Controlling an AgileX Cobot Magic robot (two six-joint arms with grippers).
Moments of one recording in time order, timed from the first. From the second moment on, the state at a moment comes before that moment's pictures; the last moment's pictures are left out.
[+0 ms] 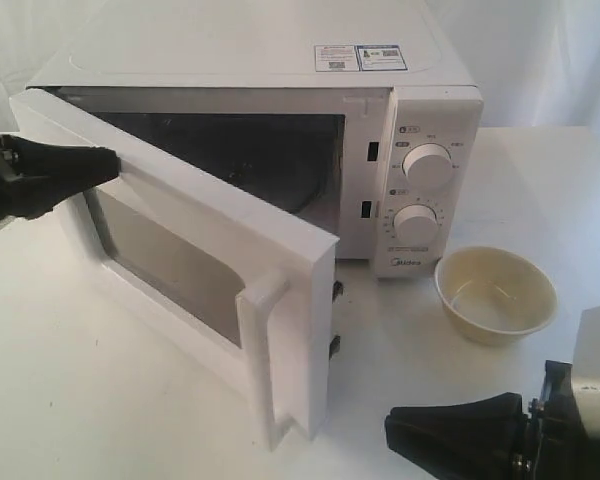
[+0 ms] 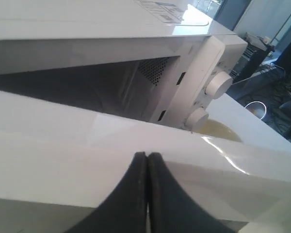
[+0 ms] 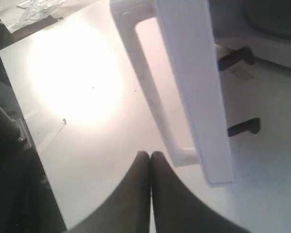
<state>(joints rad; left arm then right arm) -0.08 1.14 -0.61 -1.72 0.79 1.68 0.45 0.74 -0.18 1.74 0.53 -1.69</state>
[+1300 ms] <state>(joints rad) -0.23 1.47 -0.88 -1.74 0.72 1.75 0.45 0.74 -0.18 1.74 0.51 -1.72</state>
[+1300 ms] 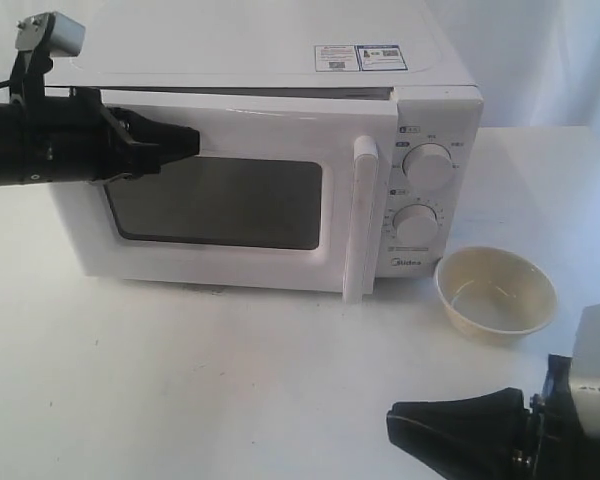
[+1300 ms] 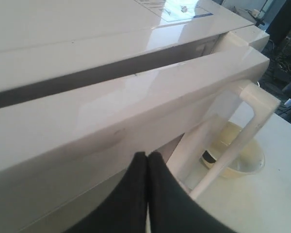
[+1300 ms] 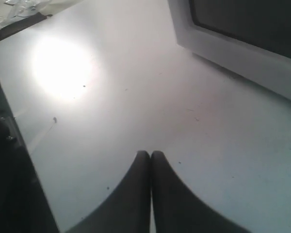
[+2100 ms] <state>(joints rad) -0.23 1.02 -0.72 -1.51 0.86 1.47 0.50 0.98 -0.40 1.74 0.85 -1.67</state>
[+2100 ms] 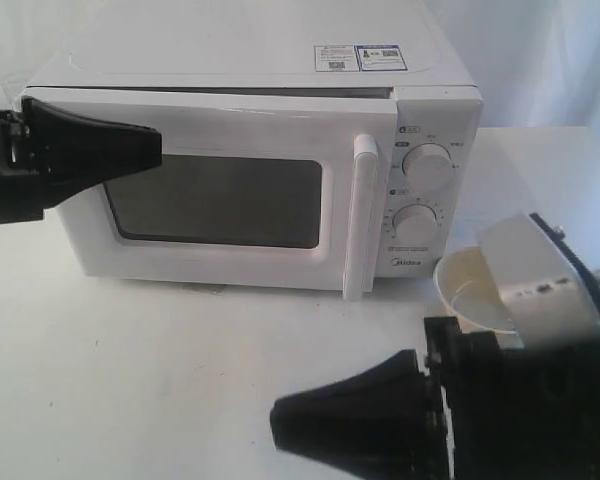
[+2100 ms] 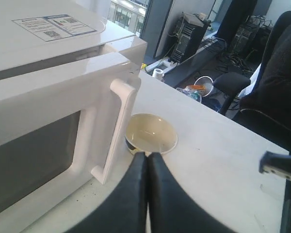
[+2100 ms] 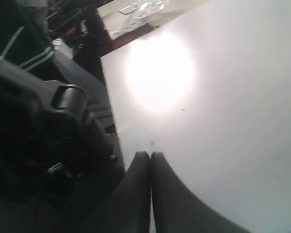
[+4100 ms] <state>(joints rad) -0.23 0.84 -0.62 -1.43 0.80 1.40 0.88 1.74 -0.78 0.87 -1.20 -0.41</state>
